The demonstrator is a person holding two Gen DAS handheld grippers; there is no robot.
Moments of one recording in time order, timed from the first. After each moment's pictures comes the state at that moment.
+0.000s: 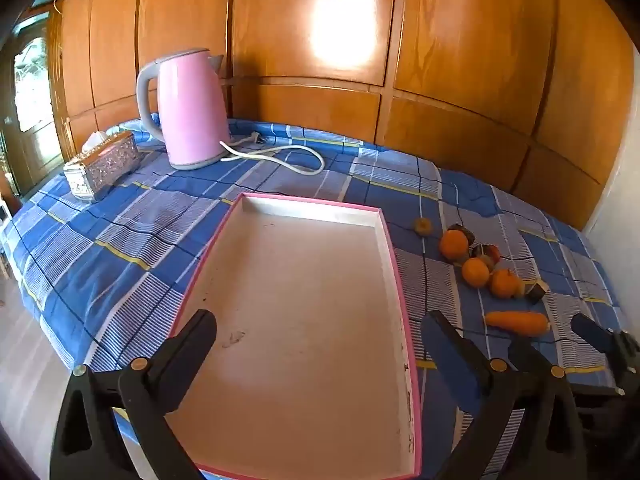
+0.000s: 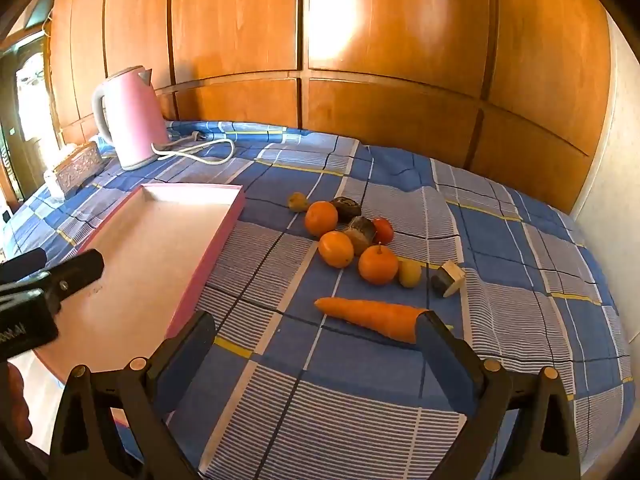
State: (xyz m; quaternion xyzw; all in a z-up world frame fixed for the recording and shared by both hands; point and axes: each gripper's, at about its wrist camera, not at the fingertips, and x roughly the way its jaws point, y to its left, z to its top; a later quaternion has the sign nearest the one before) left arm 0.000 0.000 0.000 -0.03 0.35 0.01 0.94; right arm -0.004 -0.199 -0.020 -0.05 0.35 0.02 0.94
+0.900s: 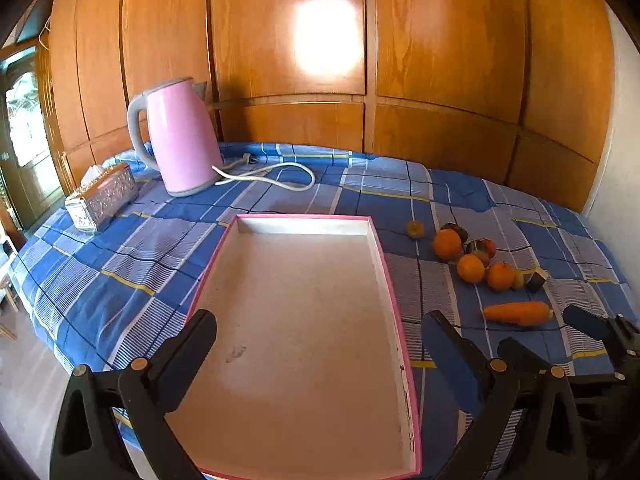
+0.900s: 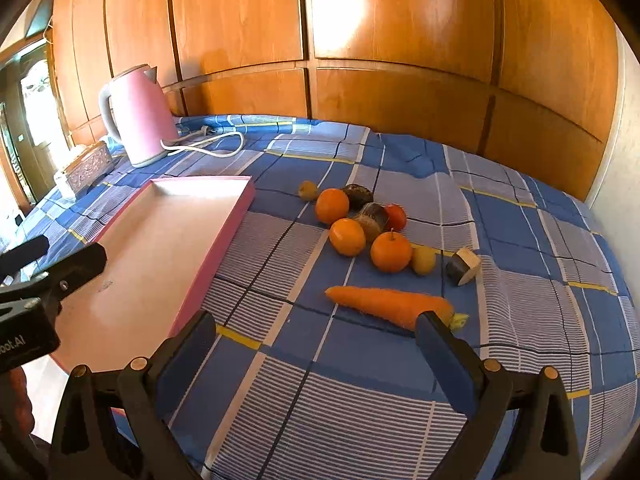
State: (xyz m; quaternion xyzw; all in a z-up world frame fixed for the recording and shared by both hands) left arm -0.009 -0.017 0.008 0.01 0.33 0.01 0.95; right arm 0.001 -0.205 -0.029 -0.02 0.37 0.05 0.93
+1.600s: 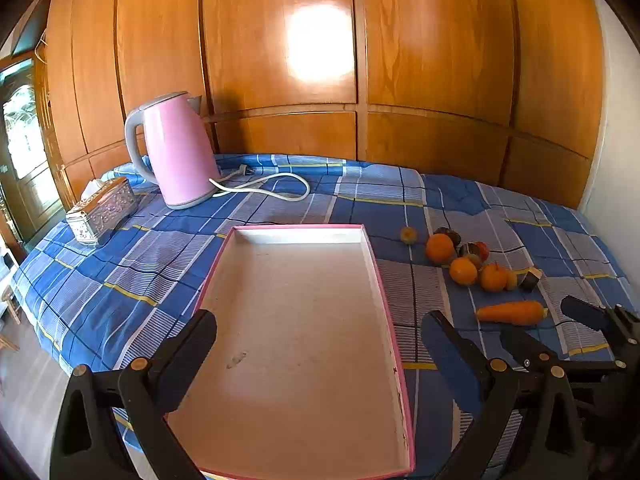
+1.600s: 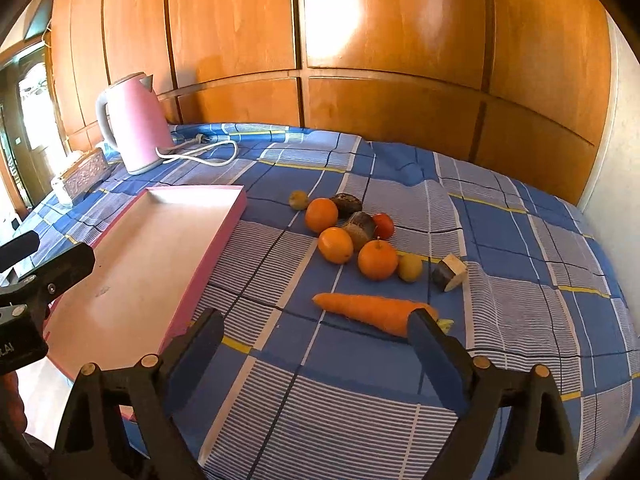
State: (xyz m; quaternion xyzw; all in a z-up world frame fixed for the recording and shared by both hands) left arm -0.015 -0.025 0.016 0.02 0.32 0.00 0.95; right arm -0.002 -0.211 -0.022 -0.02 0.36 0.04 0.93
